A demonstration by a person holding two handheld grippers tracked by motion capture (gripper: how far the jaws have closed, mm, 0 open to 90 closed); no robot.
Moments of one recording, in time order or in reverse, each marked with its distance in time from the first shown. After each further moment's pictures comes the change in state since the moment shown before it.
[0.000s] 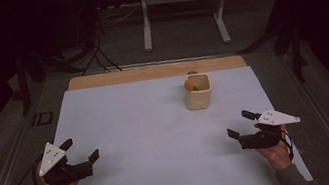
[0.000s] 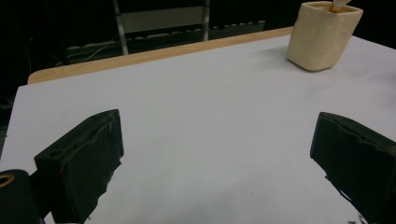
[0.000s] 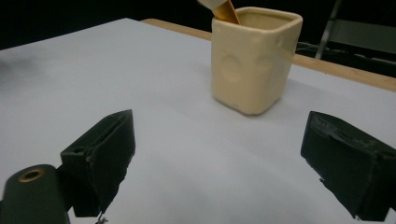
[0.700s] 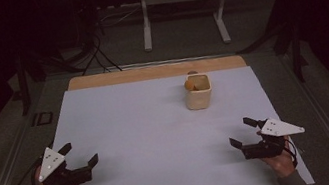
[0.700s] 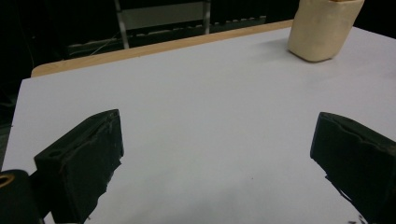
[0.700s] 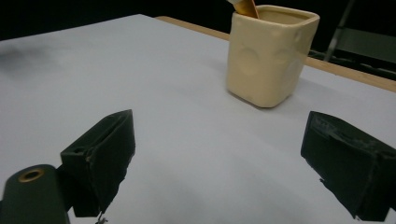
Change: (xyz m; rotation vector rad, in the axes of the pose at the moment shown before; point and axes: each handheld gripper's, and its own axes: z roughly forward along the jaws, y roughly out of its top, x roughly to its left) left arm -0.002 -0.009 -0.007 0.009 0.004 0.010; right arm 0.013 -0.012 -0.014 -0.014 0.031 -0.050
